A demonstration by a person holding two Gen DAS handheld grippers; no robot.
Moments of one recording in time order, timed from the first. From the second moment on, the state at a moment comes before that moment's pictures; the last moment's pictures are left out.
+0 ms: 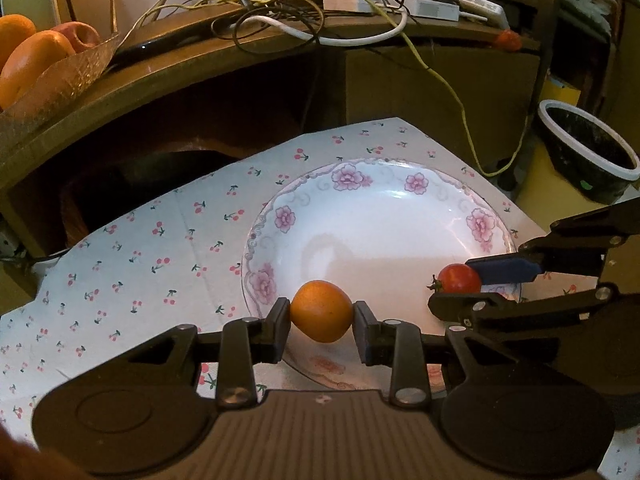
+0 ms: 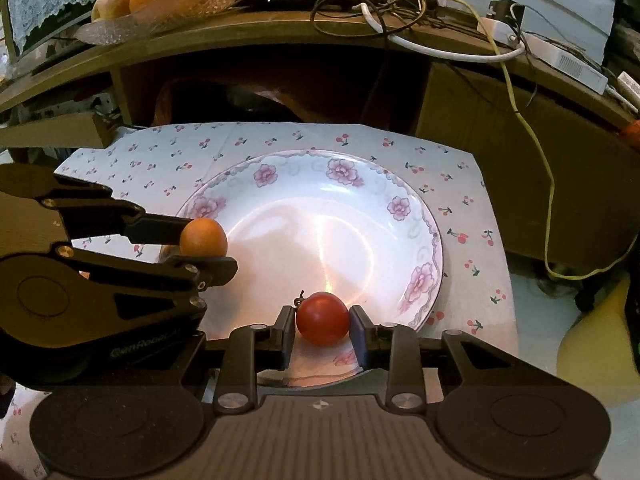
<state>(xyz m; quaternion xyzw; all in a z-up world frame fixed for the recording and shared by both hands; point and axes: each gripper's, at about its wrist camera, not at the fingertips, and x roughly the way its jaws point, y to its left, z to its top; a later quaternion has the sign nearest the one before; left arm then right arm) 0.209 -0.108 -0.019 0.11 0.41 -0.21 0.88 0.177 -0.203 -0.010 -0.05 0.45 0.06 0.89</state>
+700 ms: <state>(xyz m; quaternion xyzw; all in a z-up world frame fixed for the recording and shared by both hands) 0.202 -0.095 0.000 0.09 0.39 -0.22 0.89 0.180 -0.212 -0.005 -0.03 0.44 0.05 0.90</state>
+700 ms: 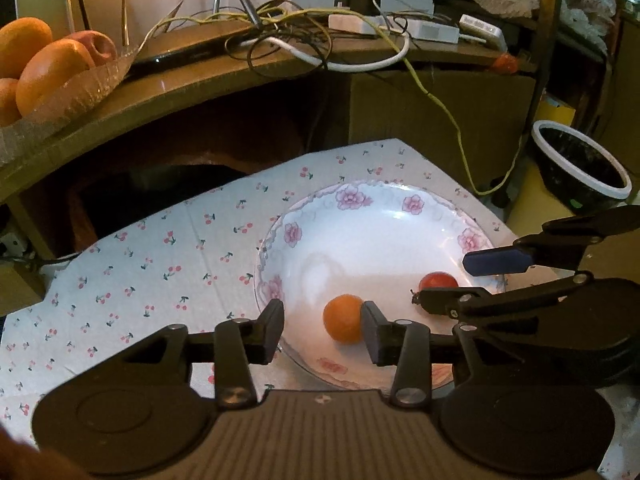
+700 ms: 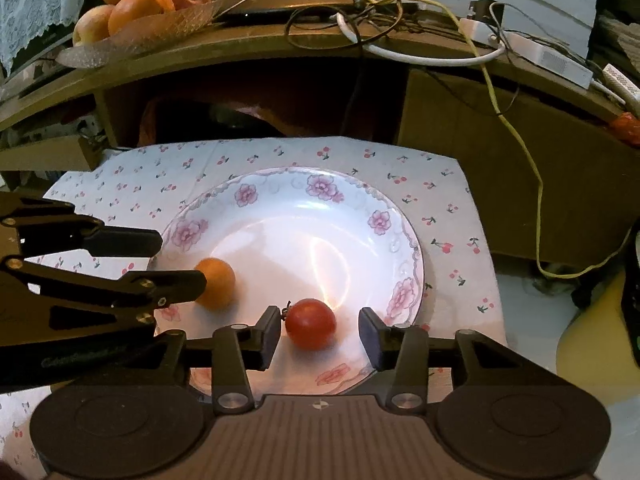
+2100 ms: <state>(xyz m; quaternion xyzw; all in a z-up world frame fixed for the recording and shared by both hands) 0.126 -0.011 -0.017 0.12 0.45 -0.25 0.85 0.118 -0.161 0.002 -0.05 0.47 0.18 0.86</state>
